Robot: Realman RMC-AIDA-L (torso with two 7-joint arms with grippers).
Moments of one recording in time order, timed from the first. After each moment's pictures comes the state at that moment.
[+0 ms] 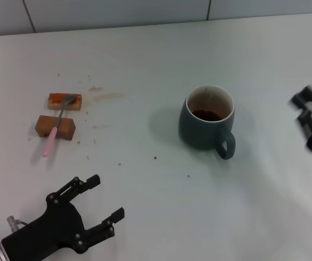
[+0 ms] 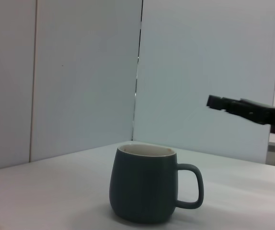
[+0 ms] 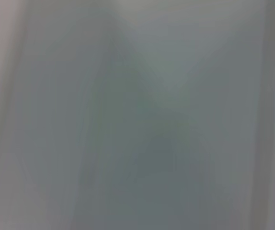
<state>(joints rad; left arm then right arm) -0.22 -2.07 0.95 0.06 1.48 1.59 -0.44 0.28 2.08 -0.14 -0.12 -1.80 -1.69 0.36</state>
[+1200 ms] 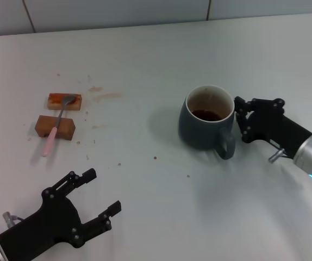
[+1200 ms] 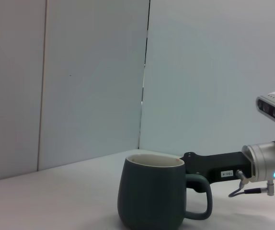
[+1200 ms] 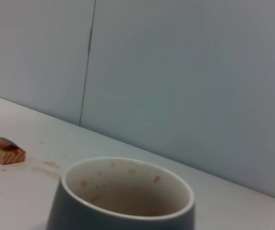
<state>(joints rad) -0.22 -2.07 0.94 0.06 1.47 1.61 -0.44 0.51 2.09 -0.24 0.04 -1.75 -1.13 0.20</state>
